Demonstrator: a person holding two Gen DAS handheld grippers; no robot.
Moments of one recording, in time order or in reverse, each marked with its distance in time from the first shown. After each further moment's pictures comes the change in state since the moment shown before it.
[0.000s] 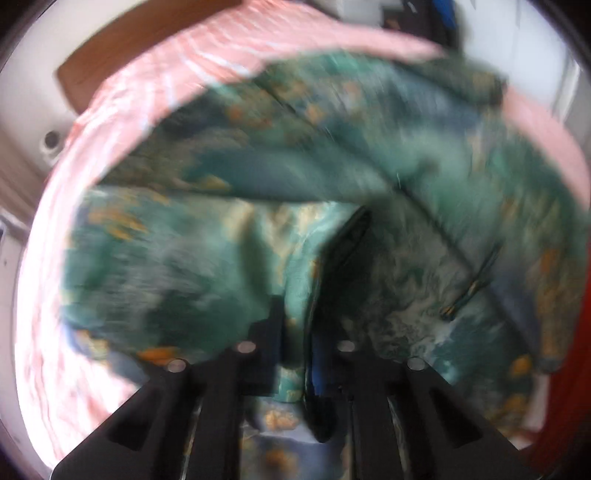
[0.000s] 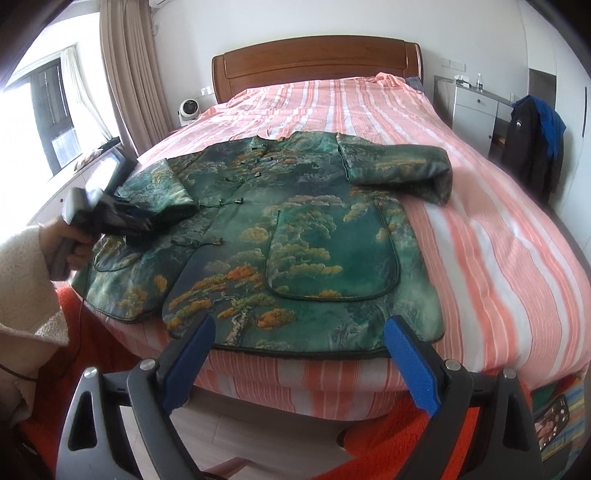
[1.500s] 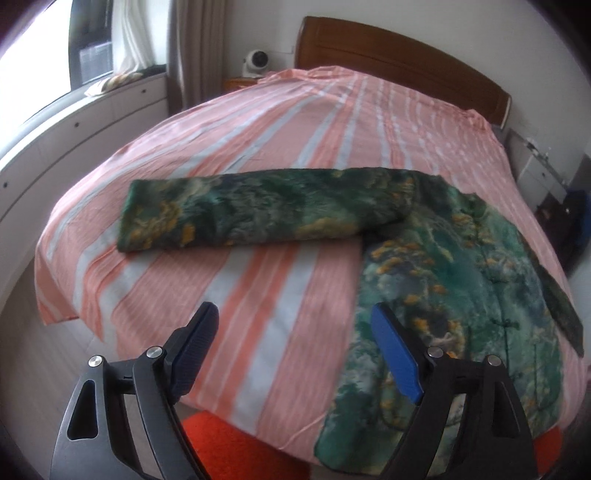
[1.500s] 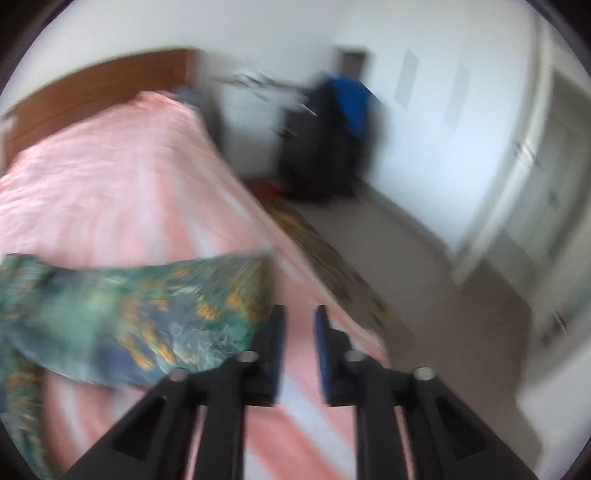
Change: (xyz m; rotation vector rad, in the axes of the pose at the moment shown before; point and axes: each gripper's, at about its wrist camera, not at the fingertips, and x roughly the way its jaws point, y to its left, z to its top) left arm -0.101 0.138 -0.108 -0.766 -0.178 0.248; right arm 0.028 -0.399 0.146 0.396 0.024 -0.766
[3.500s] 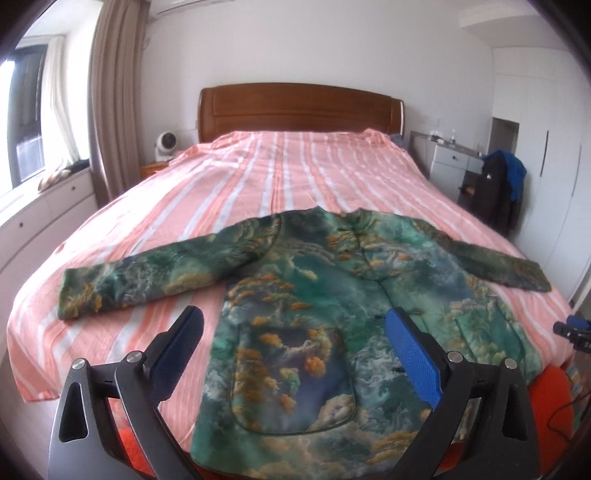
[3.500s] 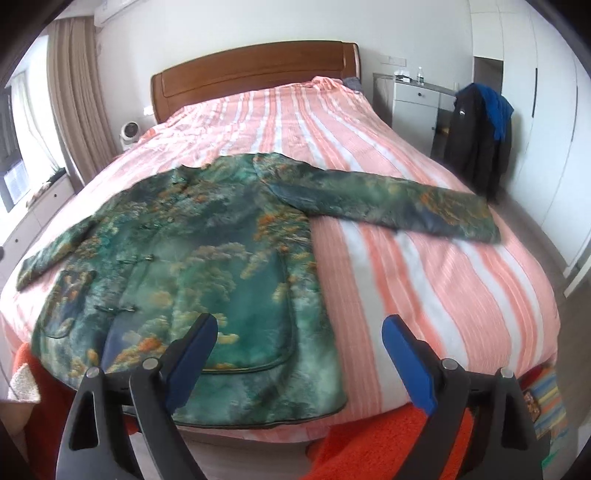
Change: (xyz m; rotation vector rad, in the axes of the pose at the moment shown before) left arm -0.073 -0.121 -0.050 0.276 -0.269 -0.203; right arm -0.224 0.166 -0.202 -0.259 -0.043 0.598
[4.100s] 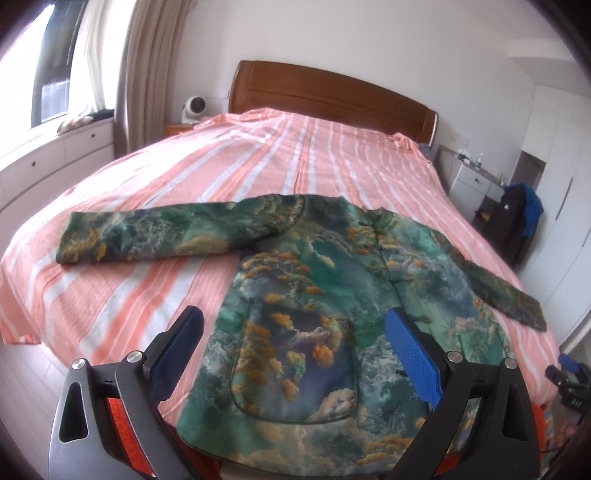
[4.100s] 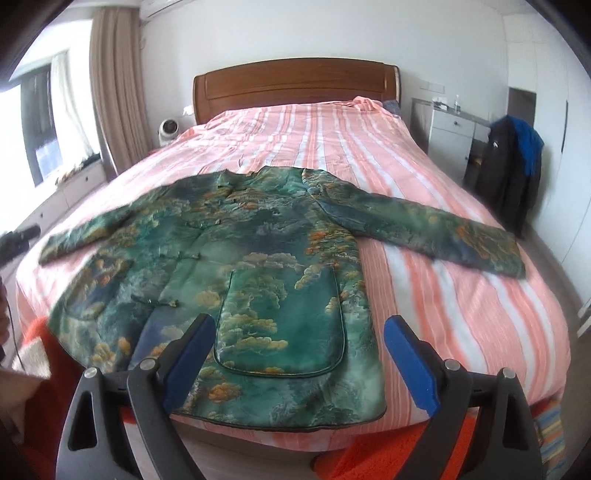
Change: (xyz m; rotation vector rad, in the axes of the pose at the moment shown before) left arm 0.010 0.025 -0.013 -0.195 0.063 0.014; right arm -0.012 0.039 -0.005 -0.140 -0.062 0.070
